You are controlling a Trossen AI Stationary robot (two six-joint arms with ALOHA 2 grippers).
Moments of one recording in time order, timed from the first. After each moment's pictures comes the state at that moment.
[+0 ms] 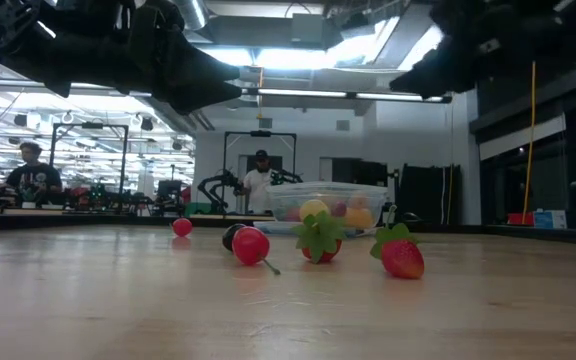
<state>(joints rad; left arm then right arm) 0.02 1.23 0.32 0.85 -0.11 -0.02 -0.07 0.98 0.49 0.16 -0.07 -0.21</state>
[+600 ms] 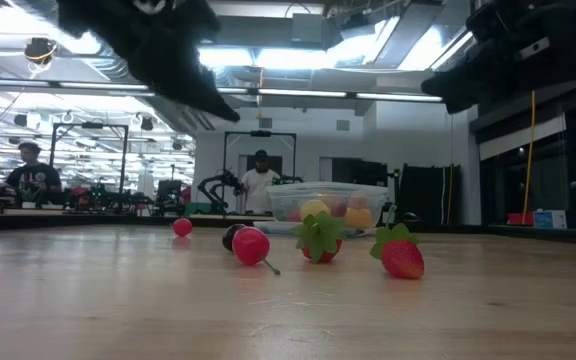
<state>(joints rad) -0.02 1.23 0.66 -0.01 -0.22 0.10 -0.02 0.79 0.27 0.31 -0.08 -0.08</state>
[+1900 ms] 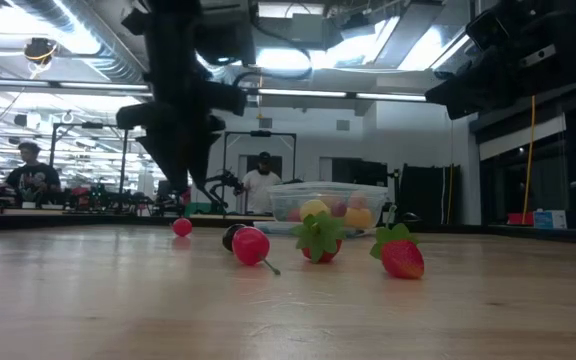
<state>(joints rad) 0.06 1.63 1.08 -0.80 -0.20 0.19 -0.02 0.79 0.27 0.26 -0.10 -0.08</state>
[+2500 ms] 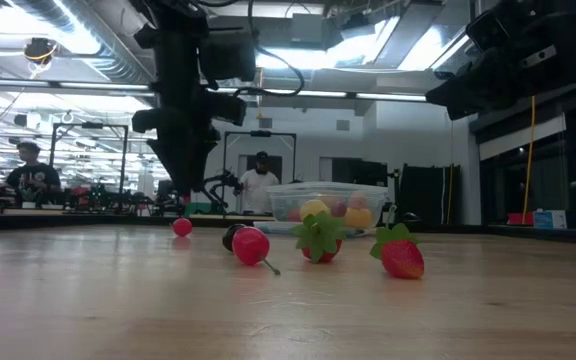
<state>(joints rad) 0.19 1.63 1.08 -0.81 -0.12 0.19 -0.02 0.79 0.27 0.26 -0.10 -0.09</state>
